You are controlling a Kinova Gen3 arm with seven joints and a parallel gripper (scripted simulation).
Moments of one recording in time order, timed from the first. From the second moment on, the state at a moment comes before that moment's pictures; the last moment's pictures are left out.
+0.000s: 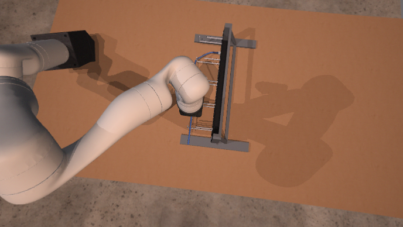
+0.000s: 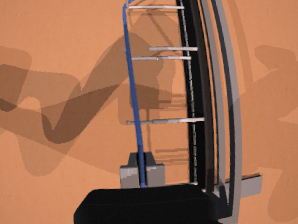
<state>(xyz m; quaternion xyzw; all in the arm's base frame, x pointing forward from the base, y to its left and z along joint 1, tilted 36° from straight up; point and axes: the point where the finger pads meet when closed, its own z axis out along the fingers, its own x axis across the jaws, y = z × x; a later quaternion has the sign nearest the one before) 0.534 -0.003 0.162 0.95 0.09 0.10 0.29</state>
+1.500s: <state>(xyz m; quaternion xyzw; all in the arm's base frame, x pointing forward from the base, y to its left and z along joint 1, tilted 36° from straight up) 0.536 -0.005 0.160 0.95 0.09 0.10 0.29</state>
